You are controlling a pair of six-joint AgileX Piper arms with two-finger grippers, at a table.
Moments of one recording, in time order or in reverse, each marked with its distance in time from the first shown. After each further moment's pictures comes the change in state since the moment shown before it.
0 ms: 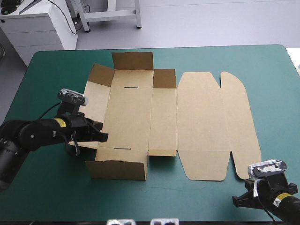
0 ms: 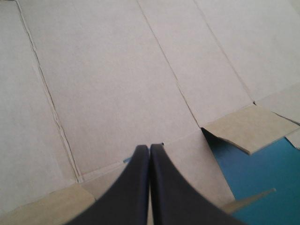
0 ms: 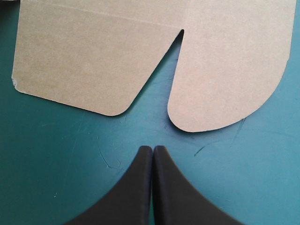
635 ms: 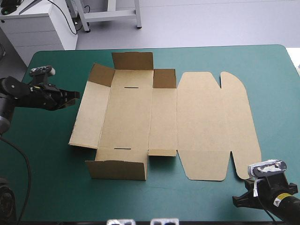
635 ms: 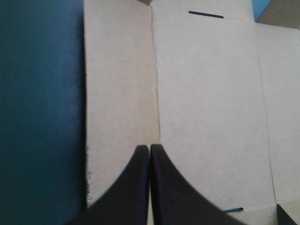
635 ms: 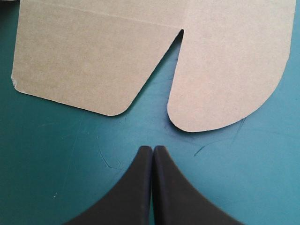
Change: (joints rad) left arm 0.510 0.393 -0.240 -0.216 0.111 0.163; right arm 0.000 0.000 0.000 0.000 0.000 0.000
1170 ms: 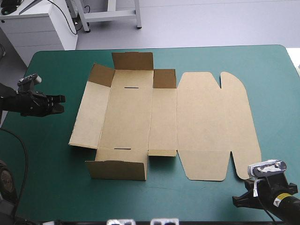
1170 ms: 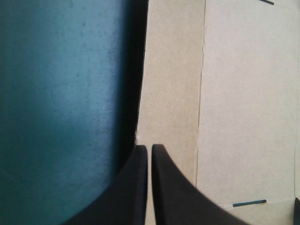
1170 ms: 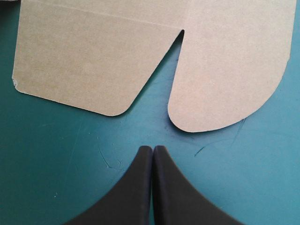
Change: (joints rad) left arm 0.167 0.124 -0.001 -0.058 0.083 0.100; right arm 0.000 0.000 0.000 0.000 0.000 0.000
